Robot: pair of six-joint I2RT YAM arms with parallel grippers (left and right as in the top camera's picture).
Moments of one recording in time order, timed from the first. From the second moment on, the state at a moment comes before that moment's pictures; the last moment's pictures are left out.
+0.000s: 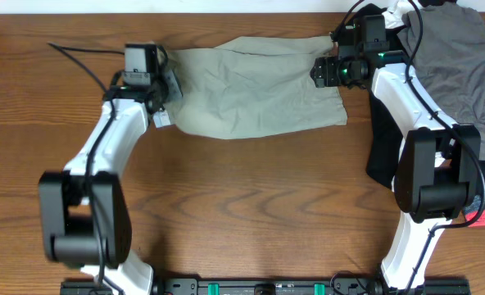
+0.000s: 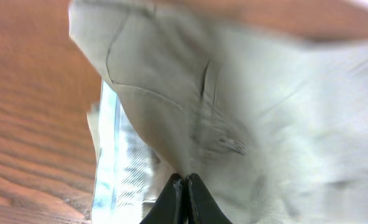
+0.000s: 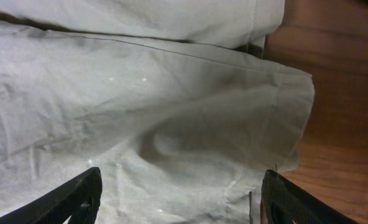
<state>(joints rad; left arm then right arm) -0.06 1.78 1.26 -0.35 0.02 -0.38 0.10 2.10 1.62 -0.54 -0.25 0.06</state>
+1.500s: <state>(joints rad) -0.26 1.41 1.28 -0.33 -0.15 -0.53 0.13 2.10 1.62 -0.56 -0.24 0.06</state>
